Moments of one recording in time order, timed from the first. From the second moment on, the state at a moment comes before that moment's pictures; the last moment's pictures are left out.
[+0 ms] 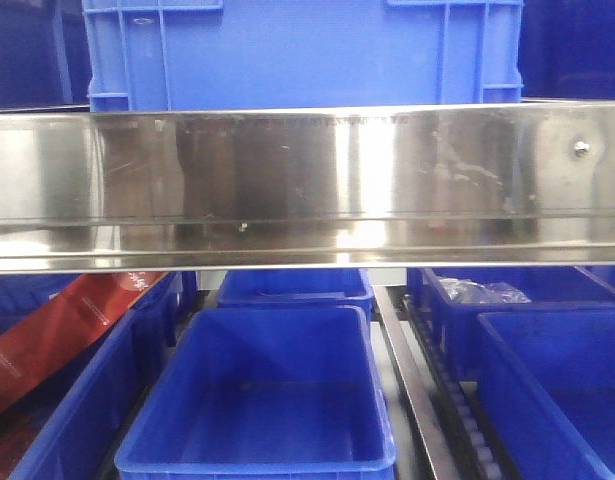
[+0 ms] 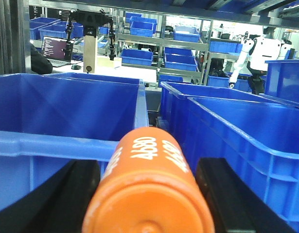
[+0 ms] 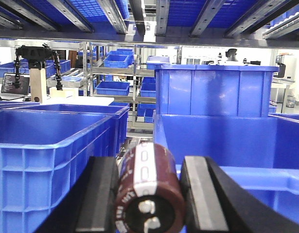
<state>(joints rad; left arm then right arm) -0.07 0.49 -0.61 -0.12 0.16 0.02 0.07 0.39 -0.49 -0.02 0.01 0.03</state>
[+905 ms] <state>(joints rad) -0.07 0.49 -0.61 -0.12 0.14 0.02 0.07 0.39 -0.49 -0.02 0.01 0.03</state>
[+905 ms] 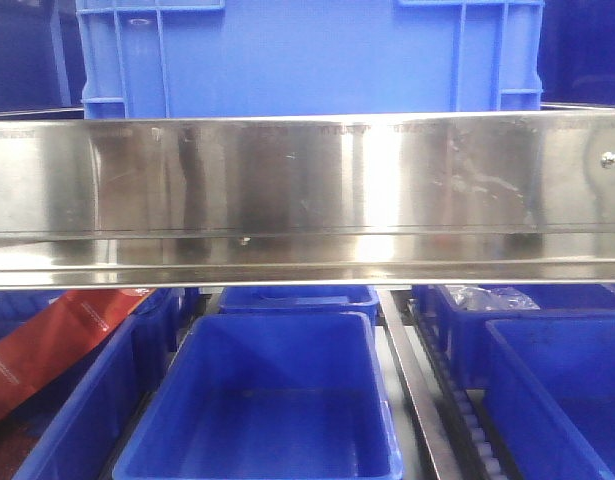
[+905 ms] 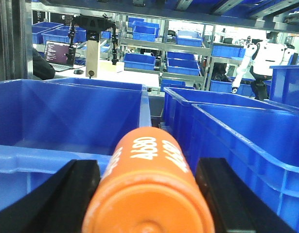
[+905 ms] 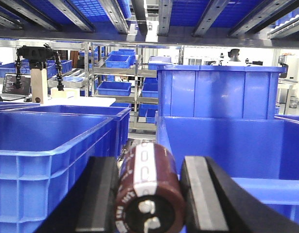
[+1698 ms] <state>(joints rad) -0.51 1.18 -1.14 -0.08 0.05 0.15 0.39 1.06 -1.02 -0.11 0.04 0.03</state>
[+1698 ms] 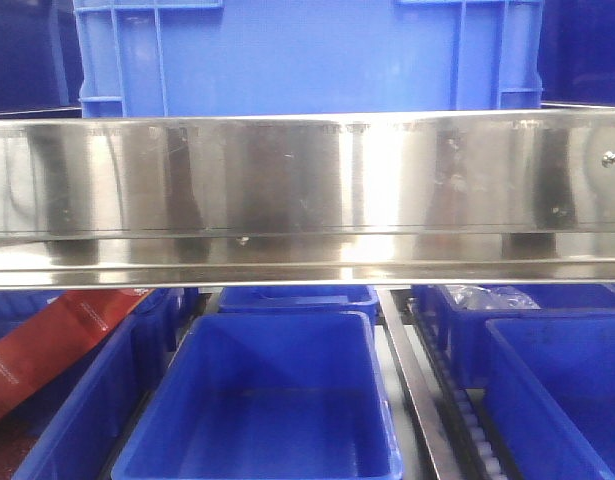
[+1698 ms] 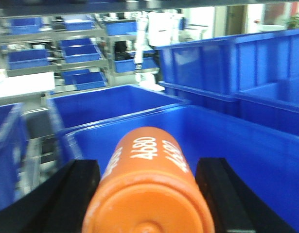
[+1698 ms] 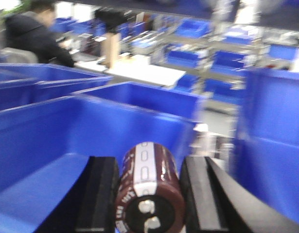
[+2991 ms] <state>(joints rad) -0.56 1.17 -1.23 -0.21 0.29 0.15 0.51 1.17 -1.21 0.03 0.25 0.03</state>
